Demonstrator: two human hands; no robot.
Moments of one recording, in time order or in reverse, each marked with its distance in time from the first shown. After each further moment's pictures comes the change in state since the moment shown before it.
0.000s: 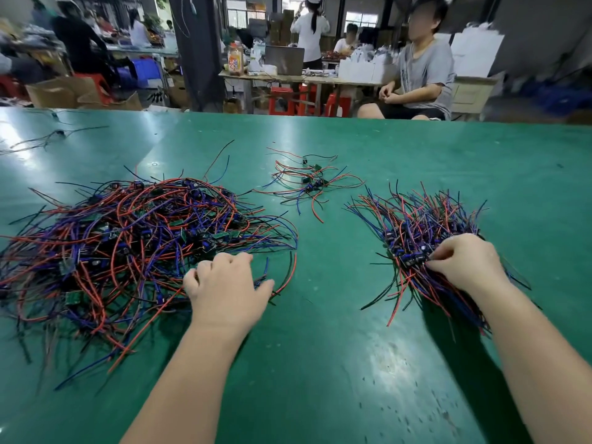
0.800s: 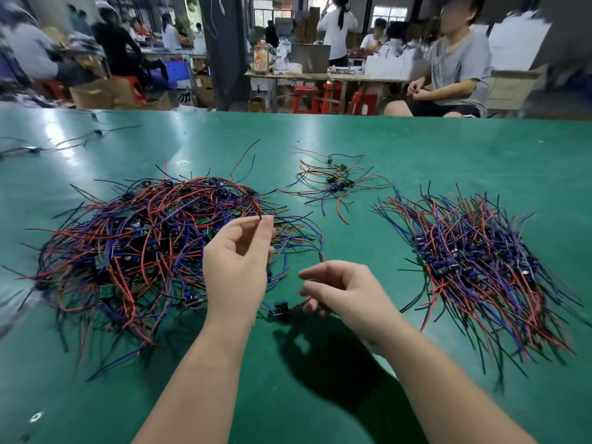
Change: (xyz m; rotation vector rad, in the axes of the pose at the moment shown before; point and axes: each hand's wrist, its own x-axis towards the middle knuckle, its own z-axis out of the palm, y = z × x) left_hand 0.010 0.002 -0.016 -1.376 0.427 0.028; right_hand -0.096 -0.133 0.067 1.039 -0.588 -0.290
